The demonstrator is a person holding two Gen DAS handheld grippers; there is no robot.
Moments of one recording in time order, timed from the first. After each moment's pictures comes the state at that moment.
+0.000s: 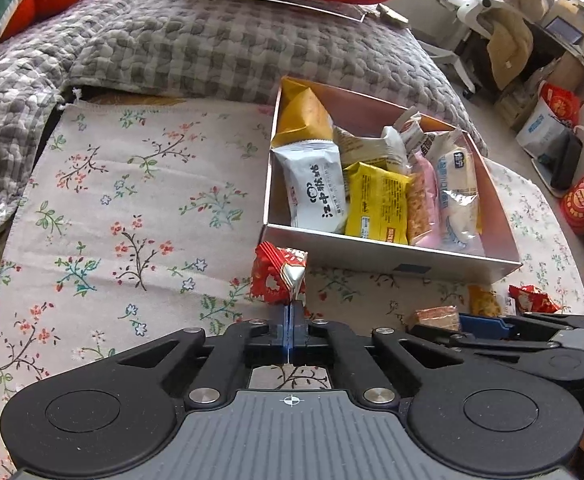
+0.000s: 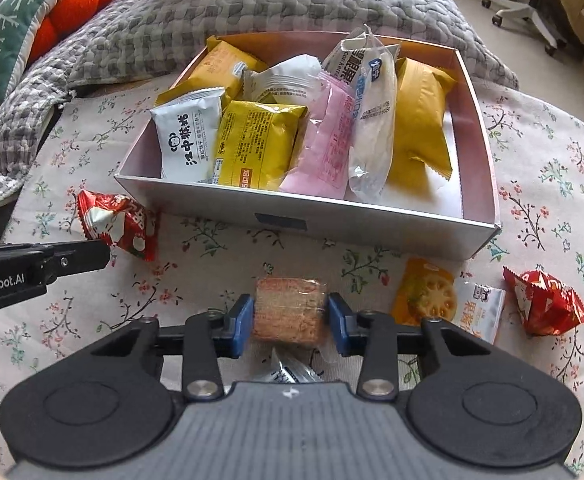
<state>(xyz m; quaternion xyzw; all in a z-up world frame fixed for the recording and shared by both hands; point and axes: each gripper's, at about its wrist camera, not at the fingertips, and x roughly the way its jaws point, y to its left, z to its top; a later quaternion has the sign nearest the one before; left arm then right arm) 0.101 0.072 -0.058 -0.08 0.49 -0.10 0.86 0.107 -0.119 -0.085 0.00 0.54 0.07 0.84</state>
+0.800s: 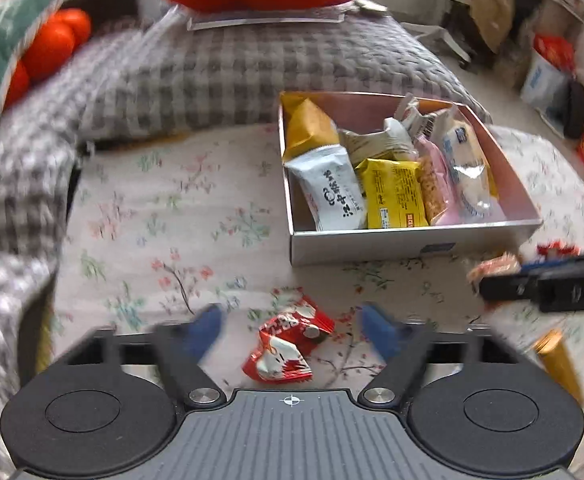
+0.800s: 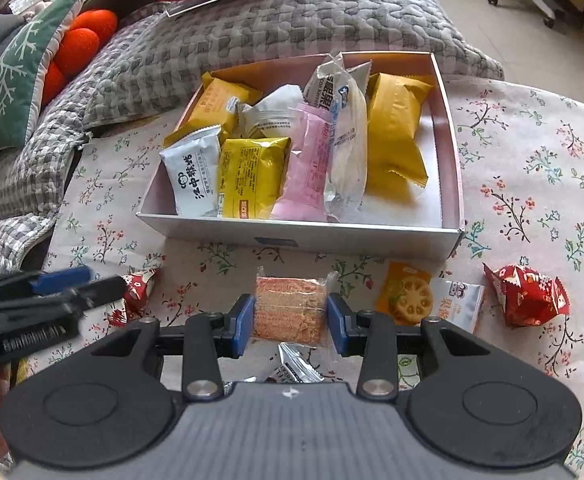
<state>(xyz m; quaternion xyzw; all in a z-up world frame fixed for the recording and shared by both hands) 0.093 0.066 -0.045 0.05 0.47 -0.10 0.88 0.105 -0.143 -0.061 0.06 0.54 0.09 0.84</state>
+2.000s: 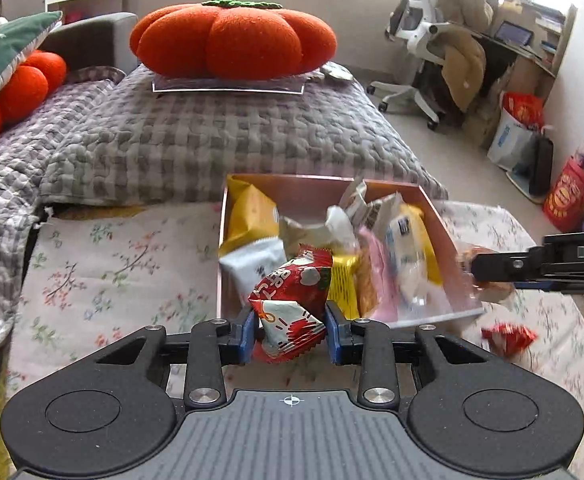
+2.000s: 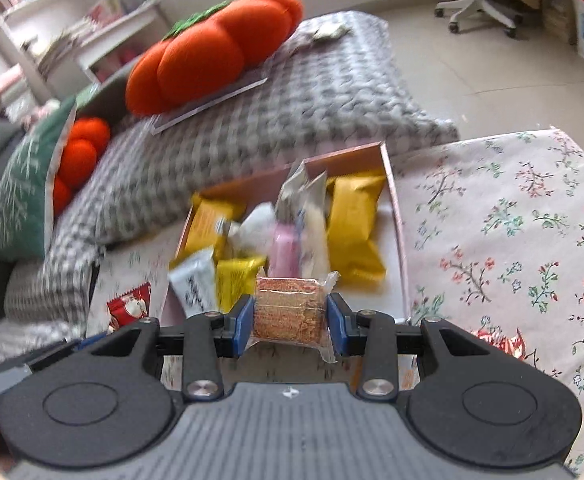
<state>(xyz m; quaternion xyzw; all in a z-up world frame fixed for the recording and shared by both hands) 0.116 0.036 -0.015 -0.02 0.40 -0.13 0.91 0.115 -0.193 -0.012 0.17 0.44 0.05 0.88</state>
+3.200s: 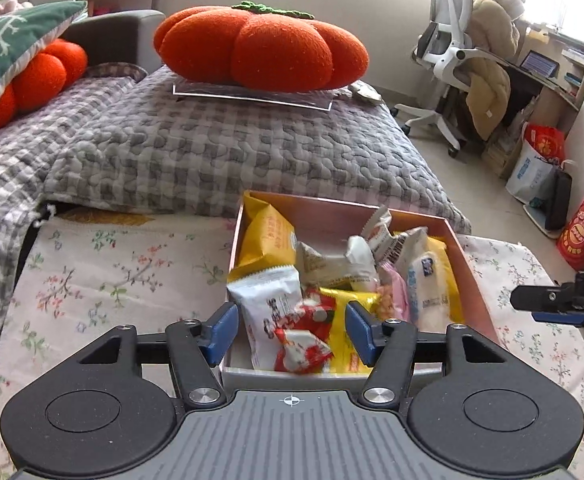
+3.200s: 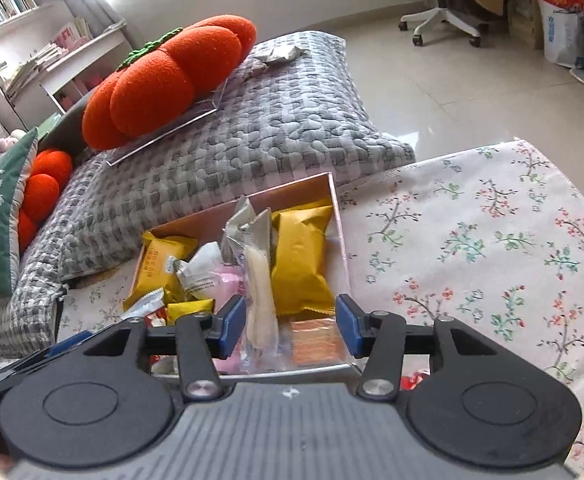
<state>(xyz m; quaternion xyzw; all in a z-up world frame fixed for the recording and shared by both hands) 0.134 0.040 -0.025 -0.06 0.38 -0.10 0.92 0.124 -0.221 -0.017 0.16 0.43 0.01 0.89</state>
